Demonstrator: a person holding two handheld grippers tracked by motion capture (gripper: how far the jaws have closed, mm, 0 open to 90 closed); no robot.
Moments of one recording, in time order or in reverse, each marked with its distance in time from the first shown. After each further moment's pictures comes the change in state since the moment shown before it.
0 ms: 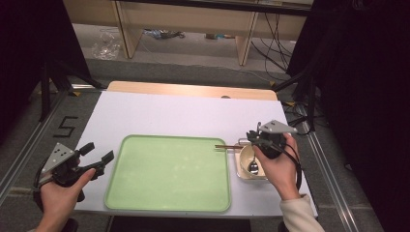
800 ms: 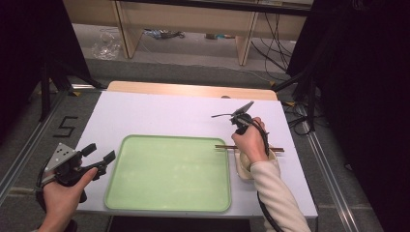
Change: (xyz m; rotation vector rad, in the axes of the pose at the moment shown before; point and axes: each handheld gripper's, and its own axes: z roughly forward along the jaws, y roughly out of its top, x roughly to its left) left arm -0.006 0.000 0.002 0.018 0.018 -0.022; right arm -0.001 0.028 0.121 0.696 0.022 0.222
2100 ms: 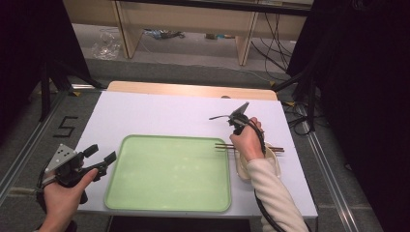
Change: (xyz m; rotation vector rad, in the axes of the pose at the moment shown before) left arm -0.002 -0.002 0.000 0.002 -0.017 -0.014; right arm -0.001 0.008 0.018 0.047 -0.061 -0.017
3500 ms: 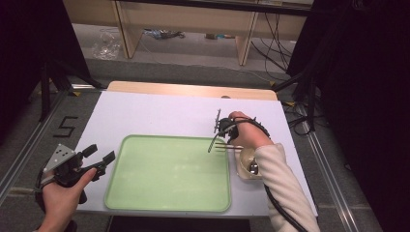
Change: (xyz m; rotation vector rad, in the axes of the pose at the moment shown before) left arm 0.003 0.000 -0.001 -0.004 0.004 -0.008; right arm 0.023 0.017 -0.003 0.015 -0.131 -1.069
